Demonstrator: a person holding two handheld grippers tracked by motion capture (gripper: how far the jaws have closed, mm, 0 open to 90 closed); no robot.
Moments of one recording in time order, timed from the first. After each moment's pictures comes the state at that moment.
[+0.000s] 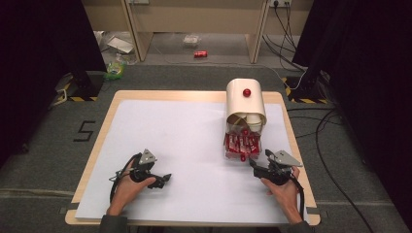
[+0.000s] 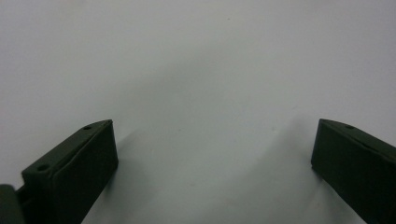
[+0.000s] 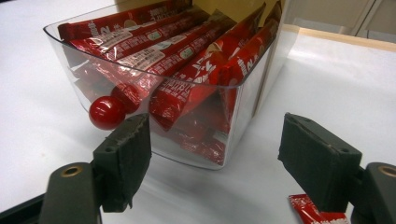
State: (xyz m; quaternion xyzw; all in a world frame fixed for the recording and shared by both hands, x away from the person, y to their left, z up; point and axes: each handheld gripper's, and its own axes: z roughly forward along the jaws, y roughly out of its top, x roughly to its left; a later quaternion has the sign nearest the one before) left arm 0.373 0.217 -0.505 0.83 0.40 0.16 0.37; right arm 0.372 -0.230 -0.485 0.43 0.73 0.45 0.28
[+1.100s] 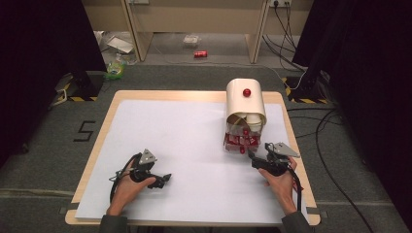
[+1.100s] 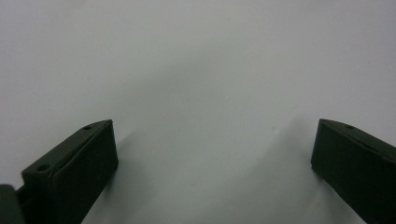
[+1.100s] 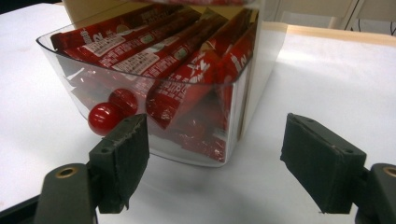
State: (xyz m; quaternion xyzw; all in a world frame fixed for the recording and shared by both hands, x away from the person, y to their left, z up) left arm 0.373 0.217 -0.505 0.83 0.40 0.16 0.37; right arm 0.399 -0.228 -0.485 0.46 0.71 0.45 0.27
